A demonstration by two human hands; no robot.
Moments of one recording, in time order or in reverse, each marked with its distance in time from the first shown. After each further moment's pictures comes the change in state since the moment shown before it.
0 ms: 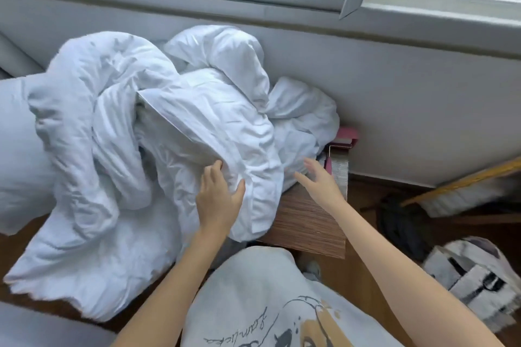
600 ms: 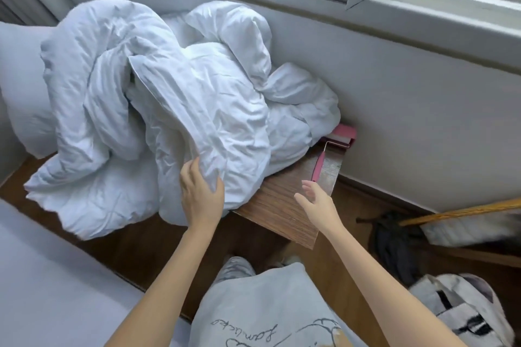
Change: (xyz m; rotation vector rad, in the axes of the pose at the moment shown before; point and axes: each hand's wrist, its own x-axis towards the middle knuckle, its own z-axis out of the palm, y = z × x) left_hand -0.106 0.056 0.042 -0.022 0.242 -0.326; right_hand -0.067 0.091 -0.064 -0.093 -0.148 -0.032
